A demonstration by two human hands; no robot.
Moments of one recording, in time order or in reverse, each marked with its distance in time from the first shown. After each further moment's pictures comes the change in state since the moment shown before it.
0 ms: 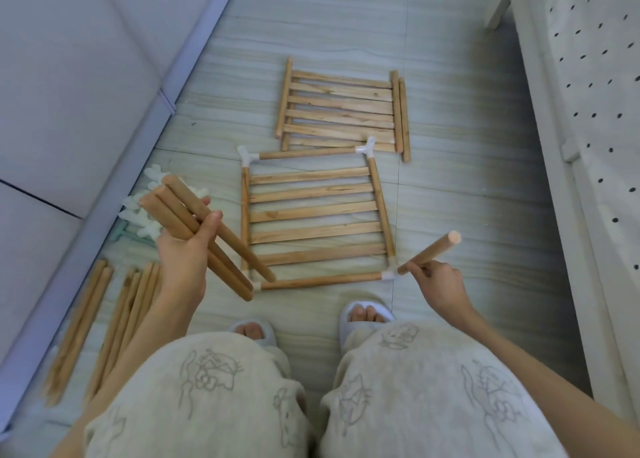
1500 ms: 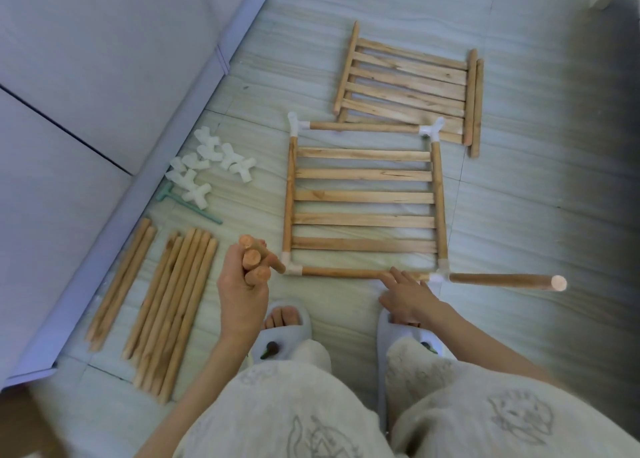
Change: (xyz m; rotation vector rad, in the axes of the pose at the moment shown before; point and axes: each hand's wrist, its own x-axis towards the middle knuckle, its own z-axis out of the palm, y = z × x) left_hand -0.037 -0.070 -0.036 0.491 0.019 0.282; right_hand 0.030 -0.049 0.111 -0.634 -0.643 -0.269
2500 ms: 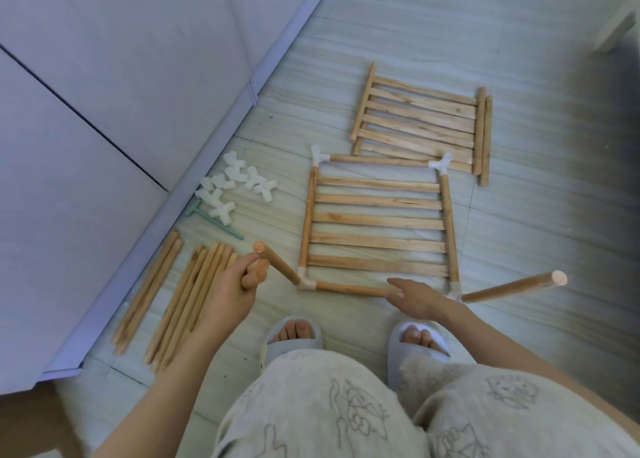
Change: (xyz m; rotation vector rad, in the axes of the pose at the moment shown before) left_hand 0.023 -0.016 -0.051 0.205 -0.284 -0.053; right_hand -0.022 -0.018 -0.048 0.156 0.016 -0.078
